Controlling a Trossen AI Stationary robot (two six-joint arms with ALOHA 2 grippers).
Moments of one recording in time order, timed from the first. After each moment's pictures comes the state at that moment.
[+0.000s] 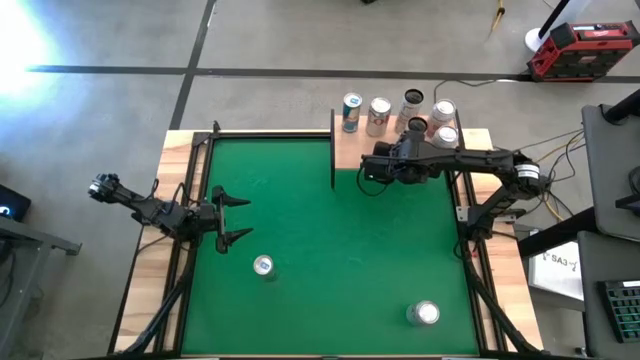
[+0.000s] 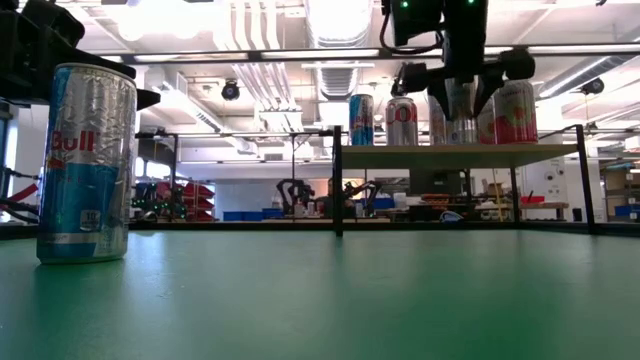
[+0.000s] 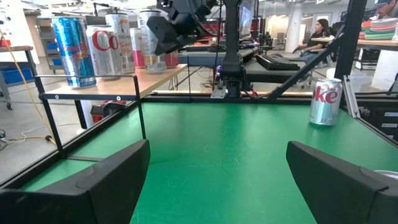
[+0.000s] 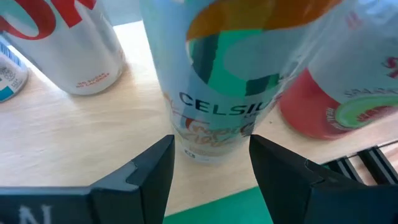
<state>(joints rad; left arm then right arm) -0.43 0.08 0.02 0.06 -0.59 0.01 -0.22 1.59 1.42 -1.45 0.78 1.68</state>
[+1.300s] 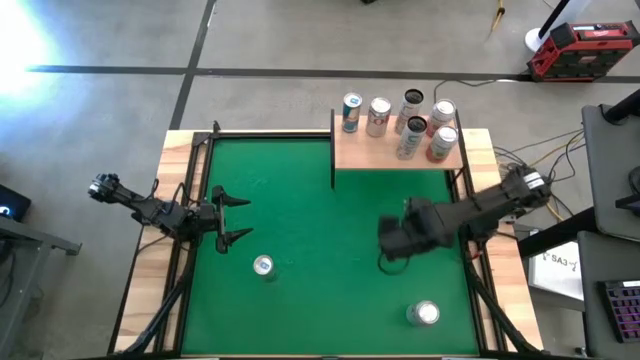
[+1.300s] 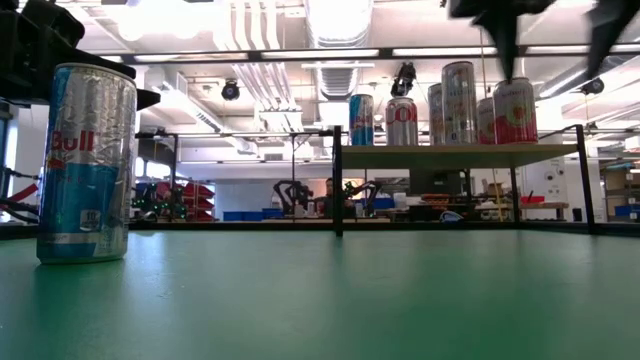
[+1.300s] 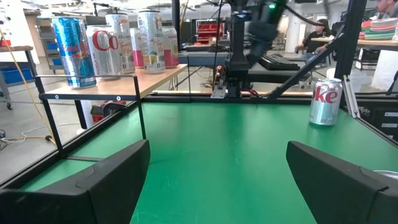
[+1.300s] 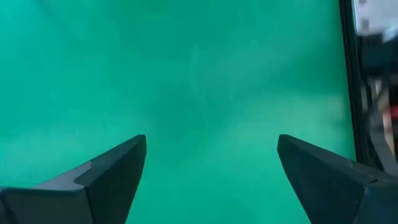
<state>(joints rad) -0.43 0.08 0.02 0.06 -0.59 0.01 0.36 1.58 1.46 -1.57 0.22 2.09</state>
